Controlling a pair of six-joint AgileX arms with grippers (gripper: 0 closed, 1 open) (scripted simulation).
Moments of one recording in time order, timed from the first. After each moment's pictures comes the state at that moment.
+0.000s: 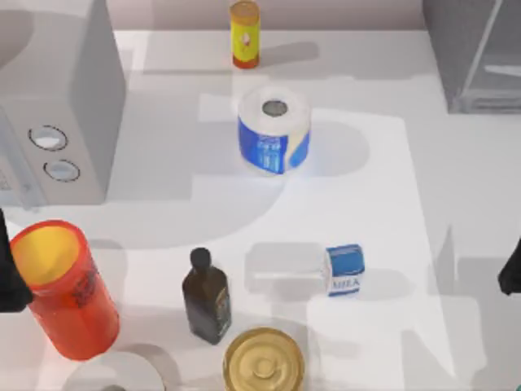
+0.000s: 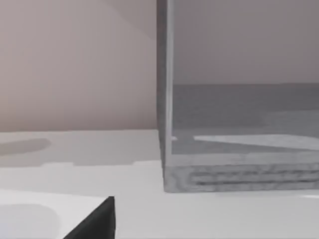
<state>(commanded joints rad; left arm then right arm) 0.00 0.00 0.00 0.00 0.00 0.00 0.62 0.54 0.02 0.51 0.68 0.01</state>
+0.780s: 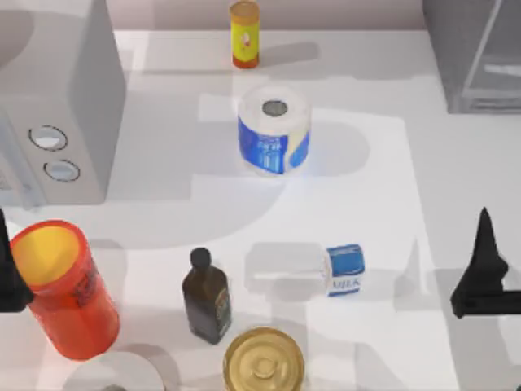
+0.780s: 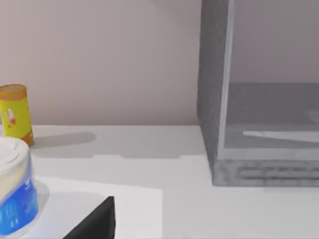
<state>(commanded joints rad) 0.00 0.00 0.00 0.00 0.00 0.00 0.92 0.77 0.02 0.73 0.93 0.02</state>
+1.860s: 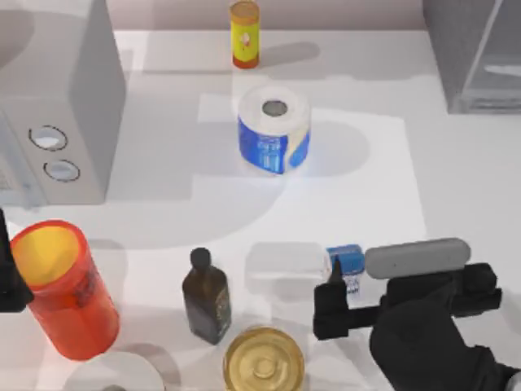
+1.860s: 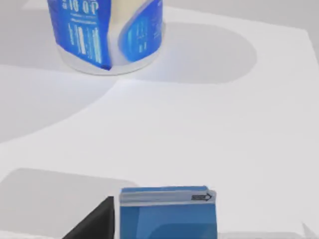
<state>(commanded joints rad) 0.00 0.00 0.00 0.00 0.00 0.00 1.04 1.58 0.36 0.65 0.85 0.44</state>
